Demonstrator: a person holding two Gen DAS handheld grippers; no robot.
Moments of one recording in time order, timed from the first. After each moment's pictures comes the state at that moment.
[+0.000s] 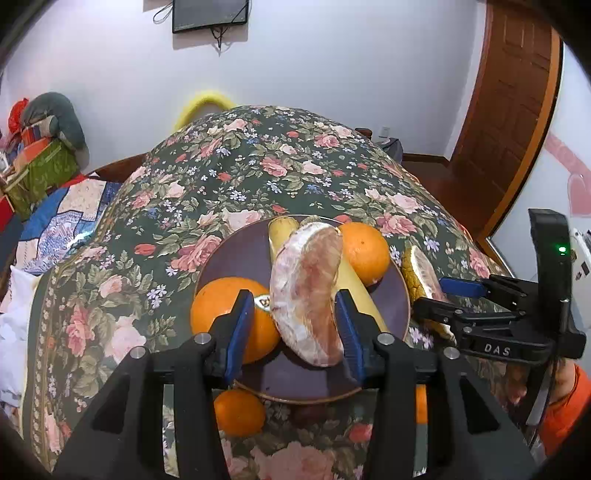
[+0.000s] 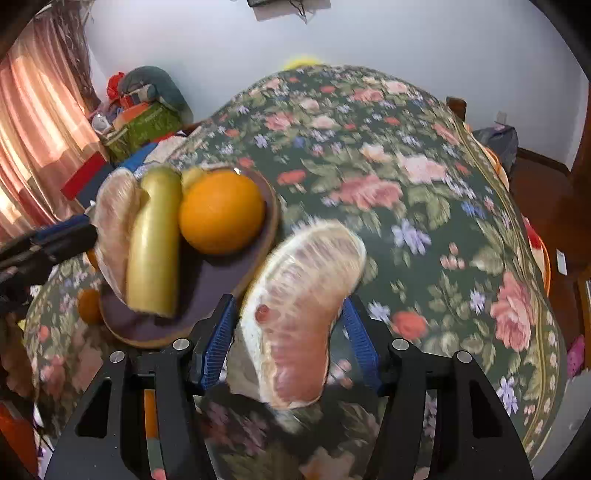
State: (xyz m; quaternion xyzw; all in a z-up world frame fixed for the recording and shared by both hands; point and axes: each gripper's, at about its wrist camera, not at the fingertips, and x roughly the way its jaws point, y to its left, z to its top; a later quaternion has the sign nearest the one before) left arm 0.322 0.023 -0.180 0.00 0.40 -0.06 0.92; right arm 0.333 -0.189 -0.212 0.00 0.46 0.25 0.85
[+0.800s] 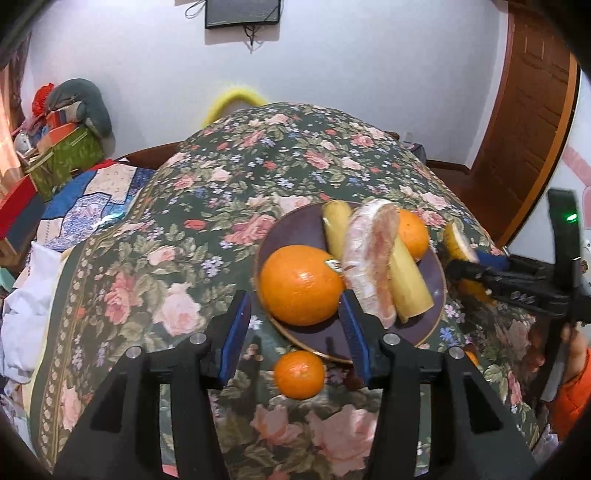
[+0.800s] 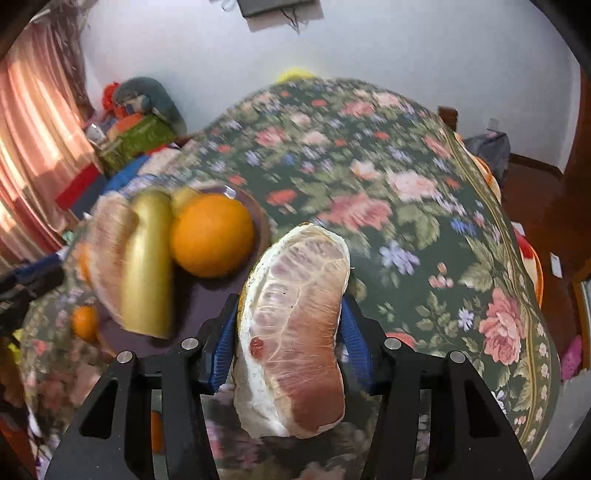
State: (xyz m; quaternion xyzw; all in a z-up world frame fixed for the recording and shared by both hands) left arm 0.294 0.068 -0.182 -0.02 0.40 -0.01 0.92; right arm 0.336 -0.186 -0.193 0.01 0.43 0.24 0.87
